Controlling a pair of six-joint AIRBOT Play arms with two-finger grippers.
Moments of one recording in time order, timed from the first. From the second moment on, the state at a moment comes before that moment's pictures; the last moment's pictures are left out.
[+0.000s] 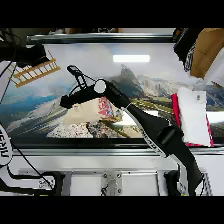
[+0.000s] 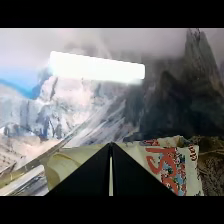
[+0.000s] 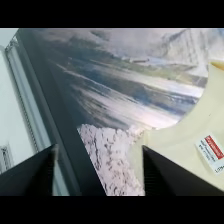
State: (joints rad) left arm 0.16 -1.52 1.94 1.16 -1.36 -1.59; right arm 0.73 -2.04 2.06 -0.68 0.89 1.26
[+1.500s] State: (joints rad) left arm -0.09 -1.34 1.40 1.16 -1.14 -1.57; right arm 0.32 -1.89 1.39 -0.47 0.96 1.04
